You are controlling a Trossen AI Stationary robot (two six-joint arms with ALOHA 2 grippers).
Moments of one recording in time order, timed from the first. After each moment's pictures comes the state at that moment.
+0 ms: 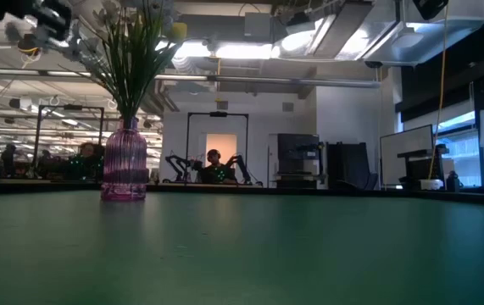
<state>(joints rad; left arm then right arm) -0.03 0.00 0.19 0.08 0.47 -0.23 0.33 0.67 0.87 -0.55 0.24 0.23</state>
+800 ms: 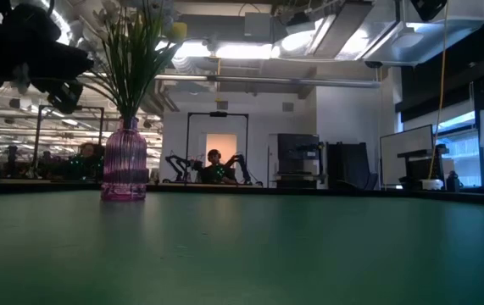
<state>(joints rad) -0.11 0.00 0.03 -0.05 -0.01 -0.36 0.33 0.69 0.87 -0.54 0.27 0.24</state>
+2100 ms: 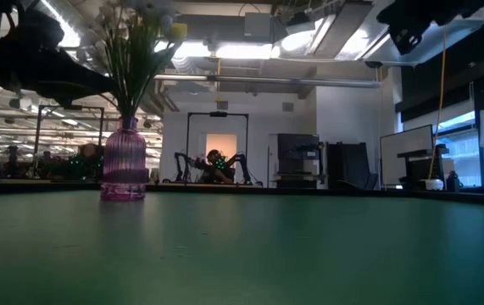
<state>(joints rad) -0.11 0.08 0.04 -0.01 -0.50 -0.04 0.00 0.65 0.69 -0.34 -0.11 0.13</state>
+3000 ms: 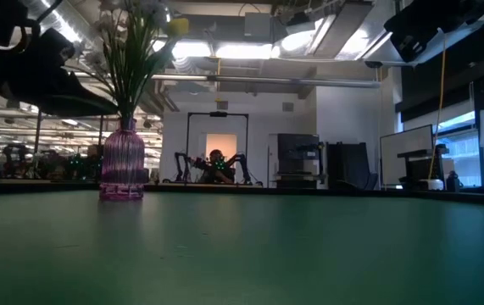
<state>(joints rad) -0.11 0.25 0.04 -0.01 -0.59 -0.07 0.00 0.64 0.66 -0.37 -0.15 0.16</state>
